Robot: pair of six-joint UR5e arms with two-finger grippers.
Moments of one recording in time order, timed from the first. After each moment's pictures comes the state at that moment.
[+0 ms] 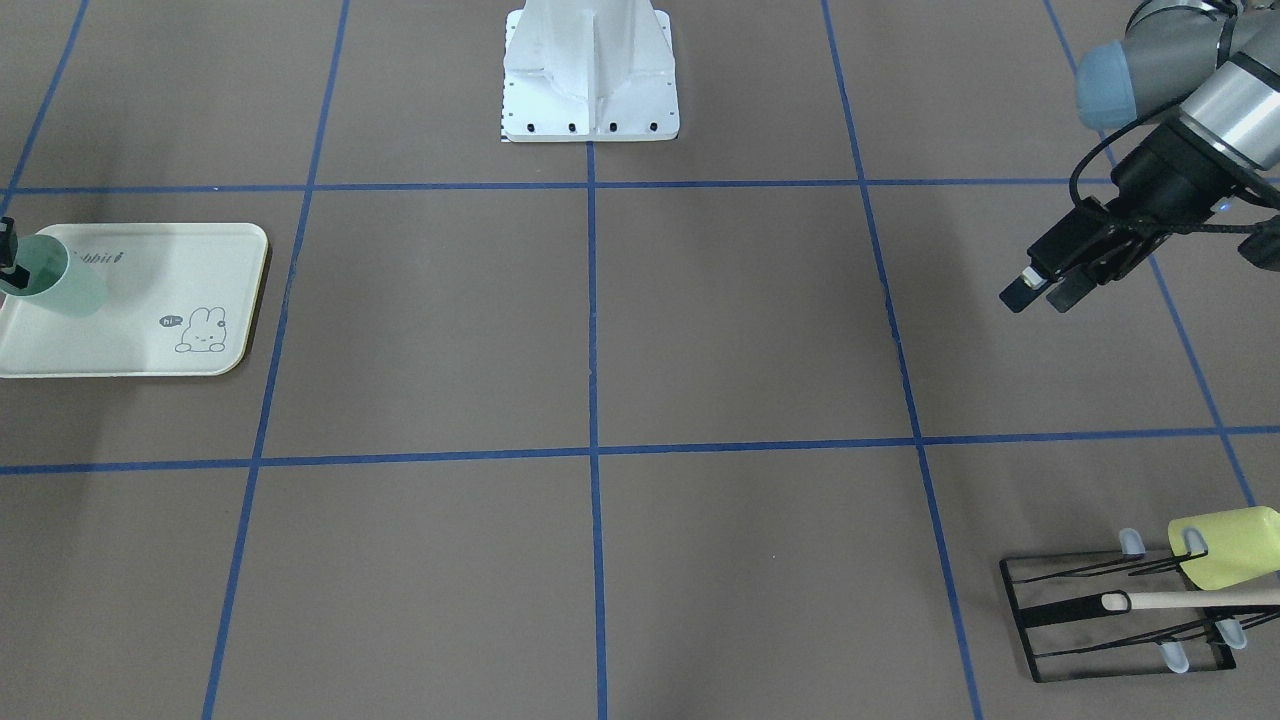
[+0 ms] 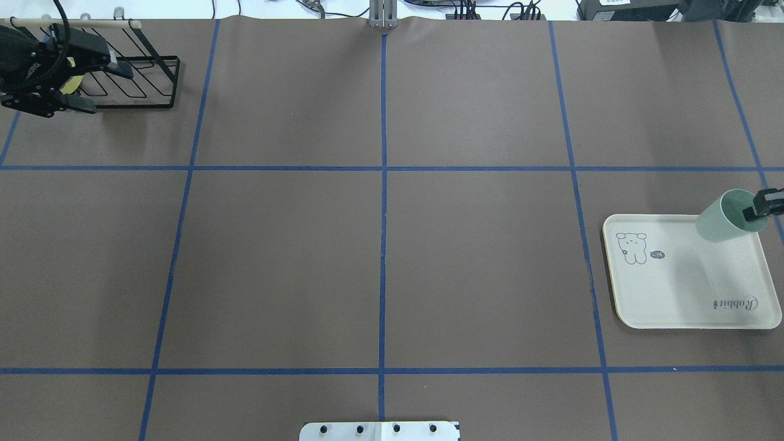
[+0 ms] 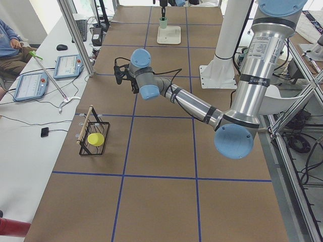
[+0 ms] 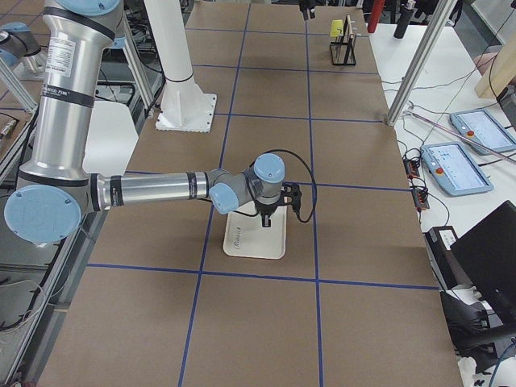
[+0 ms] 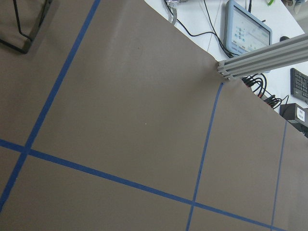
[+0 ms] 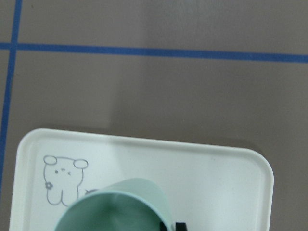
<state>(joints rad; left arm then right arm) -1.16 -1.79 -1.82 -2.27 -2.34 -1.43 1.15 -1.79 1.82 -1.18 2.35 0.52</state>
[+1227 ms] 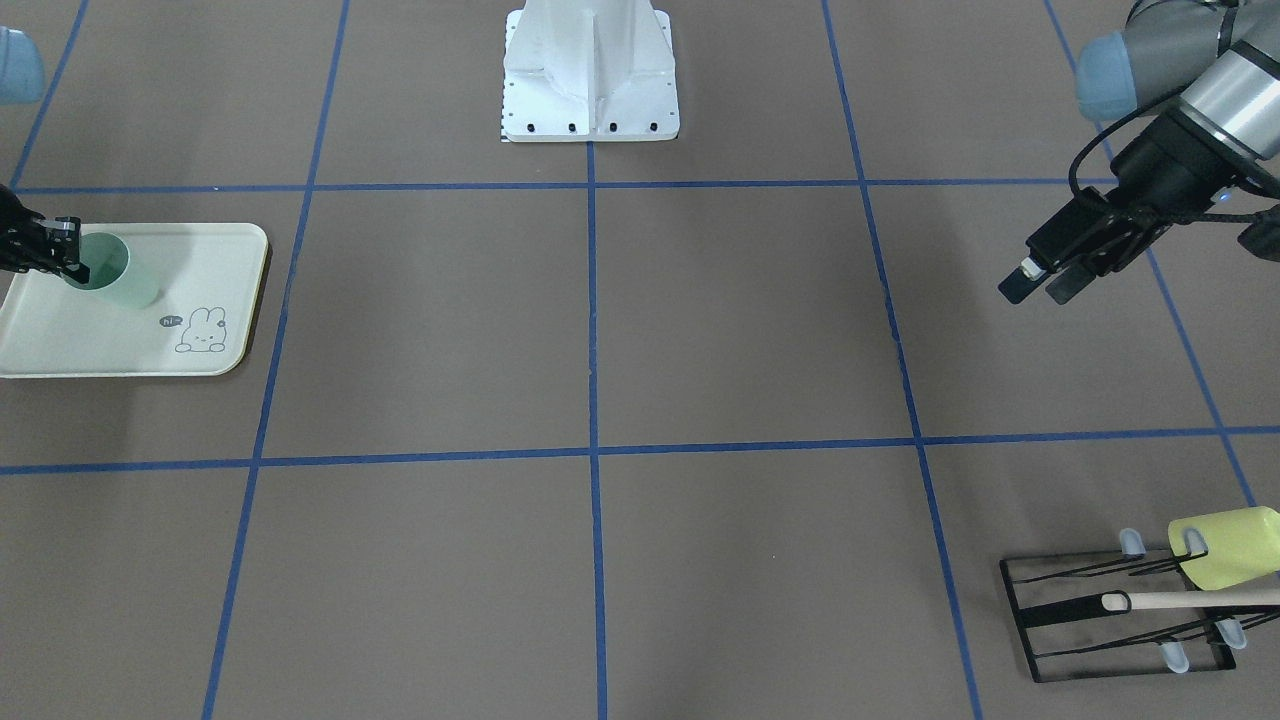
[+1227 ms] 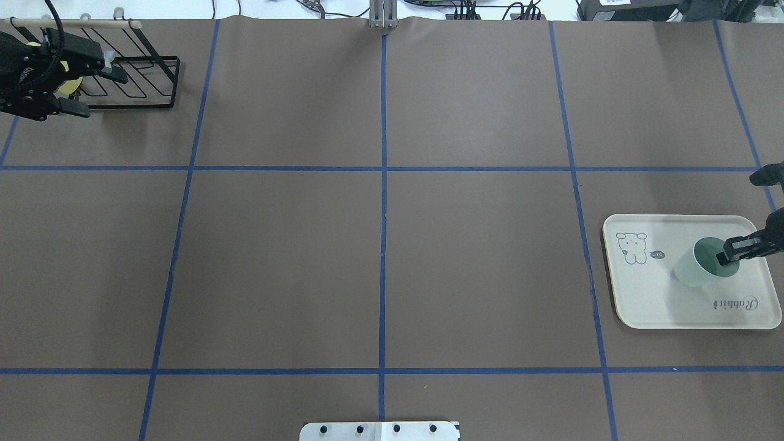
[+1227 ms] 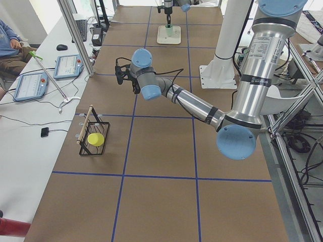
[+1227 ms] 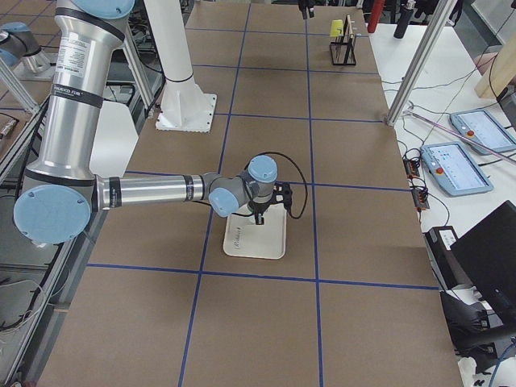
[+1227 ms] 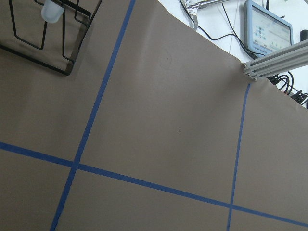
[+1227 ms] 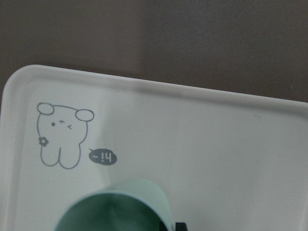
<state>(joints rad) -1.16 -1.78 -1.84 -2.24 -2.35 -1.43 1.02 -1.80 1.79 -1.06 2.30 0.60</state>
